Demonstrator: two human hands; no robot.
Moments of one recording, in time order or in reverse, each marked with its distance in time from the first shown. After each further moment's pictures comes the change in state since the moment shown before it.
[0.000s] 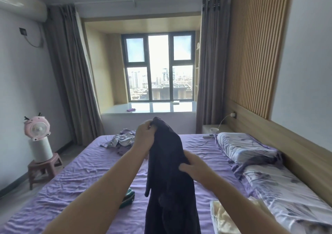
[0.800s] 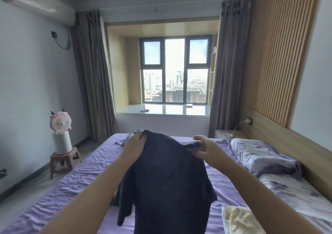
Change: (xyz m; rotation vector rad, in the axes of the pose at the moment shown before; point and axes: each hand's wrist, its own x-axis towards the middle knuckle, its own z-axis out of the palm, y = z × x) left_hand -0.033 -0.026 -0.094 0.277 -0.021 -0.063; right_hand 0.010 -0.040 -0.002 -0.224 0.046 -0.052
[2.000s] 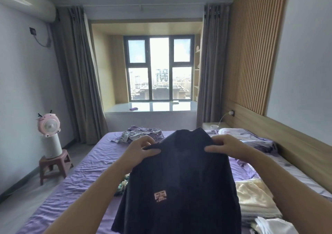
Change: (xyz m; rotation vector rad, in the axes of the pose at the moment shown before) left_hand -0.091 -0.043 -0.137 -0.272 -0.365 0.086; right_hand -0.101 -0.082 0.054 -0.194 -0.092 0.028
